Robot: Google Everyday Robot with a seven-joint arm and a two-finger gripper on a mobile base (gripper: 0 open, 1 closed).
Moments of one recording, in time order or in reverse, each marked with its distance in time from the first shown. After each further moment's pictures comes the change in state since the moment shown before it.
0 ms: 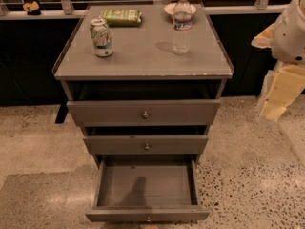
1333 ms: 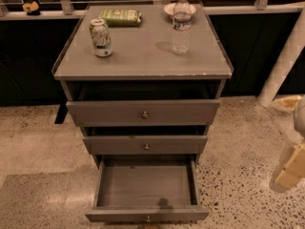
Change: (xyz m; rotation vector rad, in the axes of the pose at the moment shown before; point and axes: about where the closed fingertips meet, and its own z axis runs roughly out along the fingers) arm 0.075 0.077 0.066 -0.064 -0.079 0.147
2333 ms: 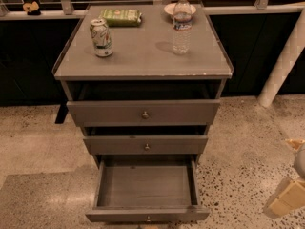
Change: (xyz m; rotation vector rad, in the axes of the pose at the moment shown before) arm 0.077 0.021 0.078 -0.002 -0.009 0.243
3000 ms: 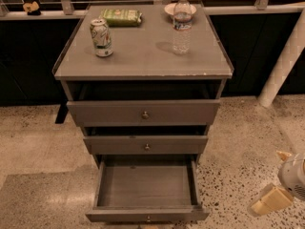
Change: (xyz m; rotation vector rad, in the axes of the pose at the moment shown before) arm 0.020 -0.016 0.072 0.046 -0.068 0.095
